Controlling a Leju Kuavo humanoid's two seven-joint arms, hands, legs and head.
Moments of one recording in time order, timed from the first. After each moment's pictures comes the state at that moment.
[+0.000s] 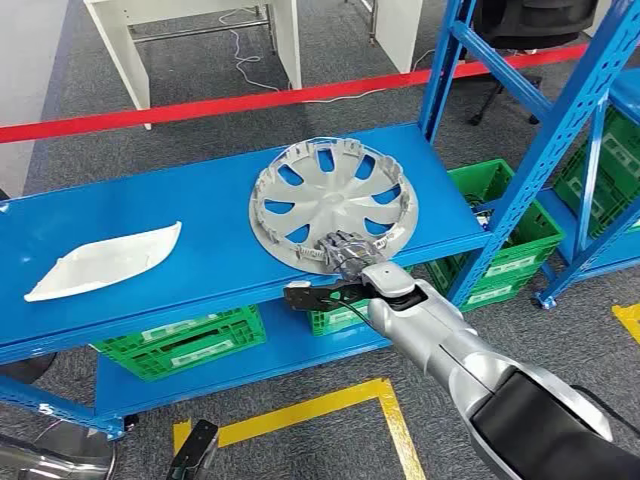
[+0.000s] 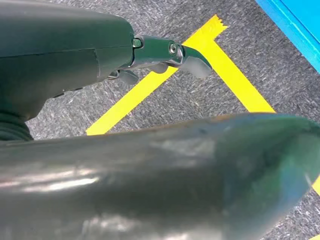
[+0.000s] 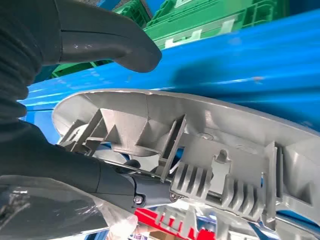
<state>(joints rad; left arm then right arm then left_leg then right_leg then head) -0.16 -0.10 -0.33 -0.21 -0.15 0.25 -0.13 -0.81 0.07 0.73 -0.49 1.10 -0.06 0.06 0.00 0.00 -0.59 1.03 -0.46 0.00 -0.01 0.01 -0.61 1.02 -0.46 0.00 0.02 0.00</state>
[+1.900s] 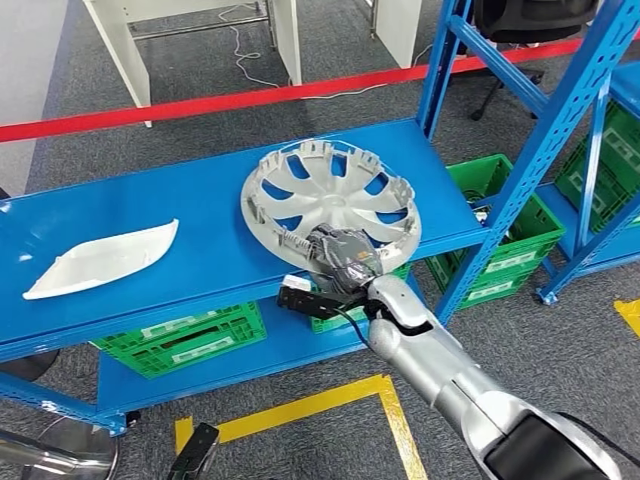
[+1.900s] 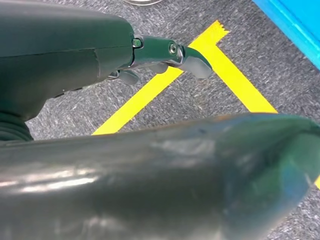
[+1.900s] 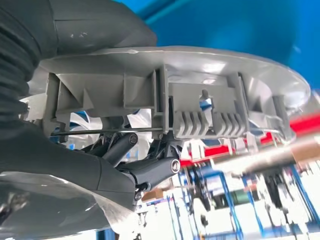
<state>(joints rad) -0.15 -0.11 -0.26 -0.21 -0.25 0.25 -0.14 -0.60 0.02 0.60 -0.84 0.97 -0.43 -0.15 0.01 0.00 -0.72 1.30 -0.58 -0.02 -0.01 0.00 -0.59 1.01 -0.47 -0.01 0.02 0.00</state>
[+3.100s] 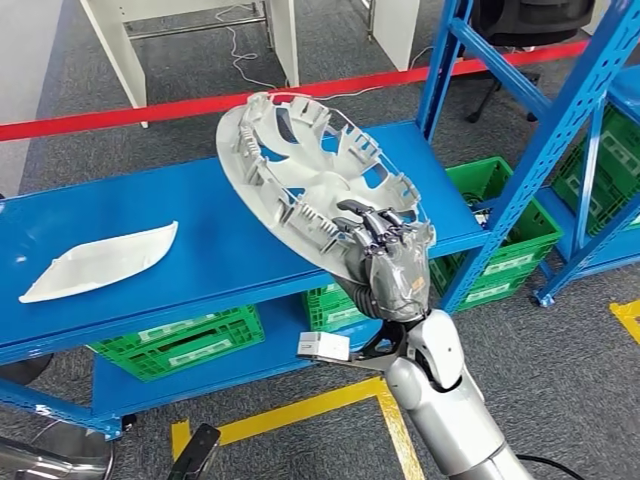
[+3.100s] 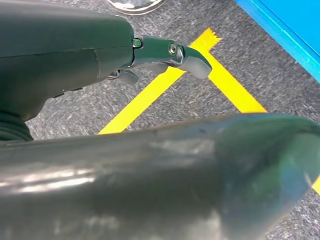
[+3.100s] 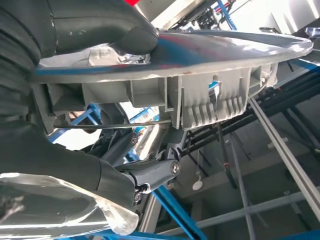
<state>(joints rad) -0.15 -0.11 -0.21 -0.21 -0.34 0.27 -0.15 -0.26 0.06 0.34 -1.49 1.24 -0.68 -0.38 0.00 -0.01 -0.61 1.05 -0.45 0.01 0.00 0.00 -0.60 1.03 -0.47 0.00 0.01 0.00</state>
